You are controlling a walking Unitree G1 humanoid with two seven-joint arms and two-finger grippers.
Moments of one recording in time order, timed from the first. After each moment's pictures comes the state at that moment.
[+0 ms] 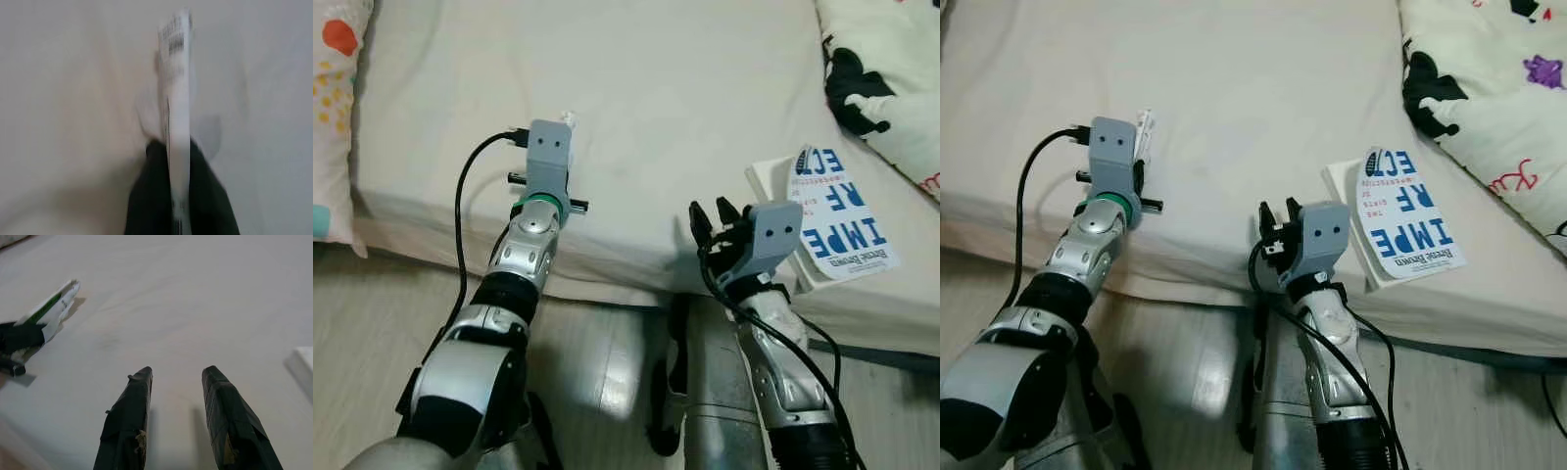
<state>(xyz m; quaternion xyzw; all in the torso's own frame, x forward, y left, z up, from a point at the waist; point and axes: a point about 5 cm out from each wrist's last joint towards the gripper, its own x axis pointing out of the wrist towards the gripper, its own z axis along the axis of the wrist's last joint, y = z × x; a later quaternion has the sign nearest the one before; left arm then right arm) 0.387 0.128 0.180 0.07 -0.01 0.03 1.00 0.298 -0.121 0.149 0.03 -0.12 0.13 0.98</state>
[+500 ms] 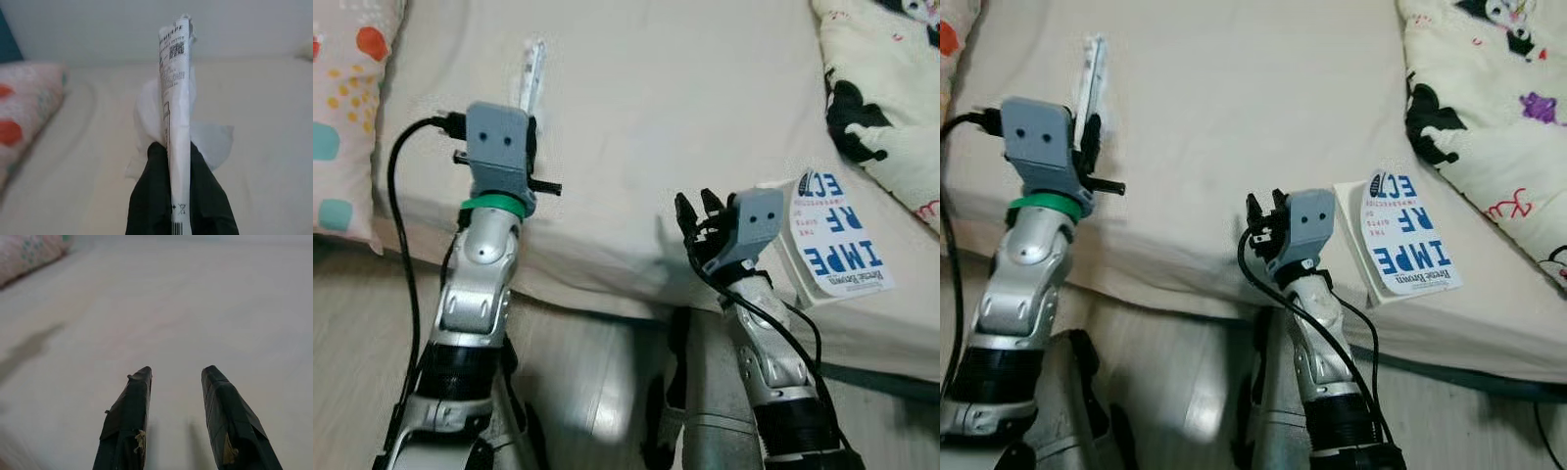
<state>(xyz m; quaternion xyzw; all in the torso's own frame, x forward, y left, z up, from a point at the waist) 0.321 0.151 0.235 0.09 -0.17 0.02 0.98 0.313 -0.115 0.154 0.04 -0.12 0.14 0.98</state>
